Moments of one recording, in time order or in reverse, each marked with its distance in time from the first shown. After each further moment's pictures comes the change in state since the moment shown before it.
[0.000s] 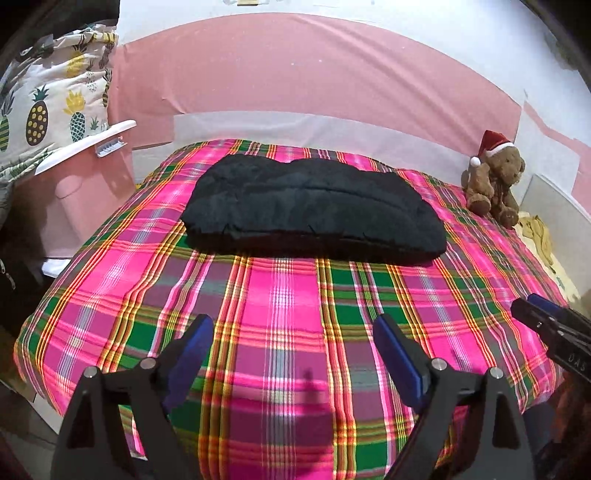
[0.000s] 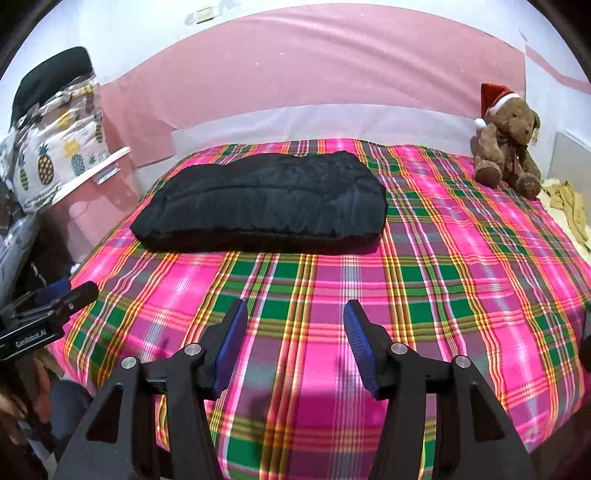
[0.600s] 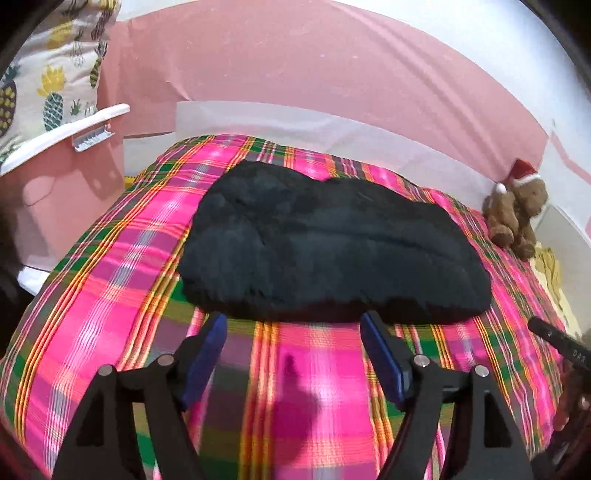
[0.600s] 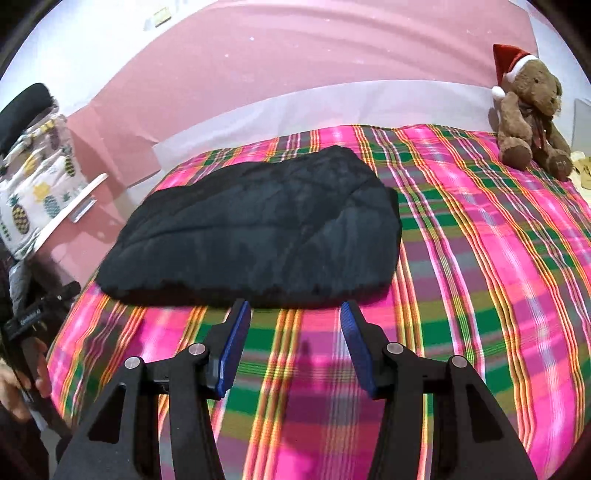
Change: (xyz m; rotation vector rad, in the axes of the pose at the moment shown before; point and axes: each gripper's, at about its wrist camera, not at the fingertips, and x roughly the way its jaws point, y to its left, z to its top) left arm 0.100 0.059 0.077 -0.065 0.012 -0.027; right arm 0.106 -0.056 0.069 0.112 0.047 0.089
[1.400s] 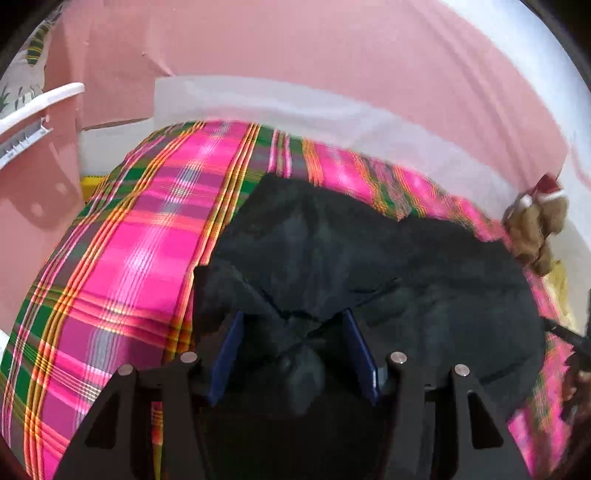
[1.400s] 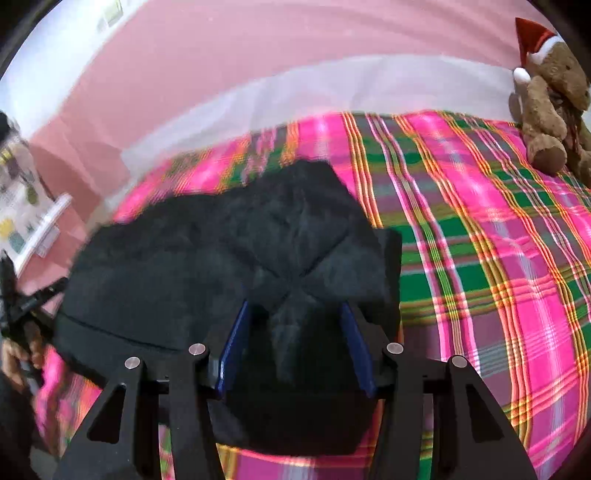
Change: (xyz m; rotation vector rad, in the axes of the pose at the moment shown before) left arm 0.187 0.094 0.110 0.001 0.079 -0.055; right arm 0.142 -0.063 0.100 0.027 0.090 -0.009
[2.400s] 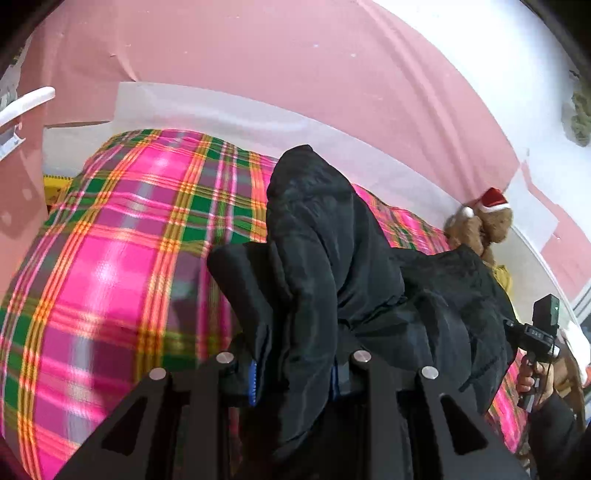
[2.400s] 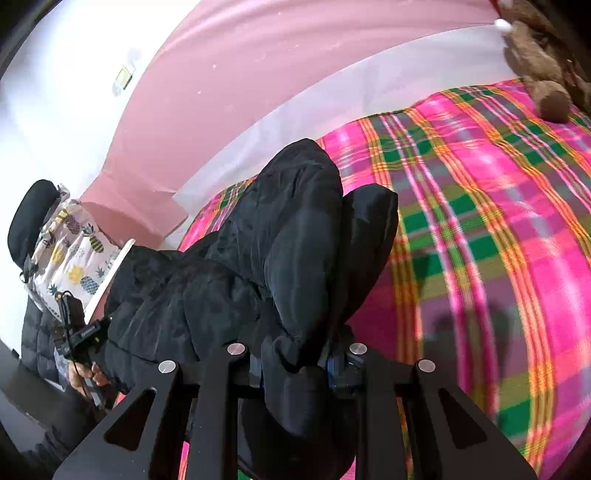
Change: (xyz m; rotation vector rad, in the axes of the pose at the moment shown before) left arm -0.049 0.000 0.026 -0.012 -0.014 -0.250; right arm -0.046 -0.052 -0.004 0.171 -0.064 0.325
